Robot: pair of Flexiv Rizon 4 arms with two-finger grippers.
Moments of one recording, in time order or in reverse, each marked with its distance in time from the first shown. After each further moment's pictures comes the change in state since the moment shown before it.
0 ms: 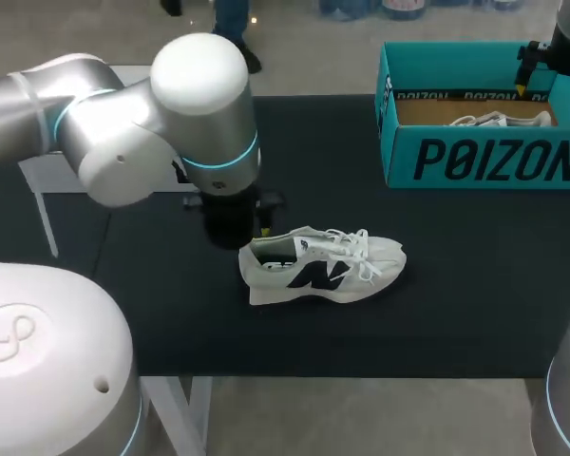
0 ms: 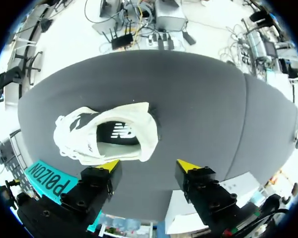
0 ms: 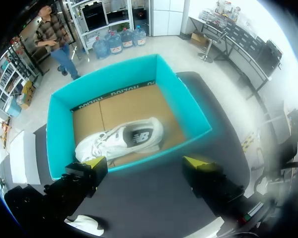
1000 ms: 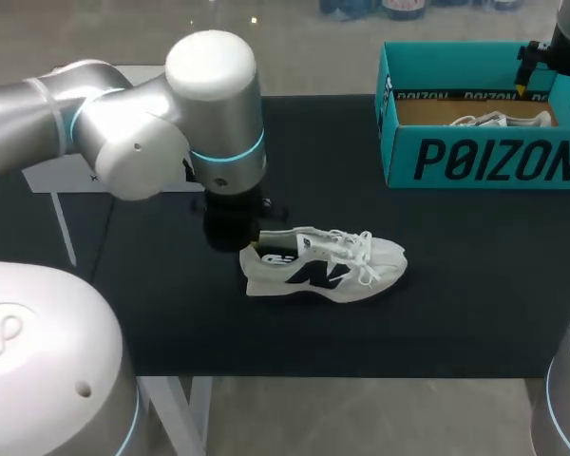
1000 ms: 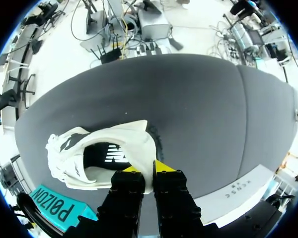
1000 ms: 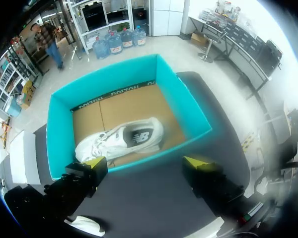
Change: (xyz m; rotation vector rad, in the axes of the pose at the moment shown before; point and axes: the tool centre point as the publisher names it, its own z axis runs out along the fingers) left arm -0.004 -0.013 0.034 0.123 0.023 0.173; right arm 0.000 0.000 0.000 0.000 0.000 0.000
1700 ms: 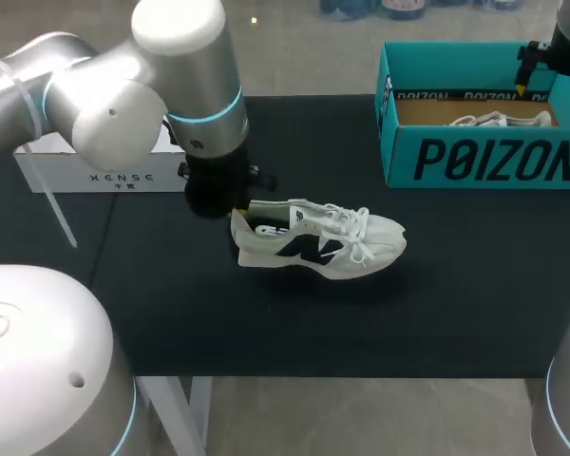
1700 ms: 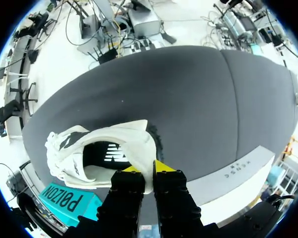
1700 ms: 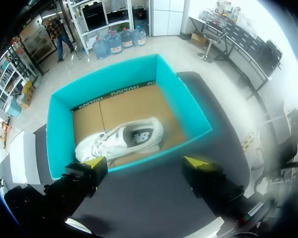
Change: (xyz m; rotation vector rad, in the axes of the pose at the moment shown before) left arm 0.015 0.032 -0.040 -0.042 -0.049 0.086; right arm 0.000 0.000 0.000 0.000 0.000 0.000
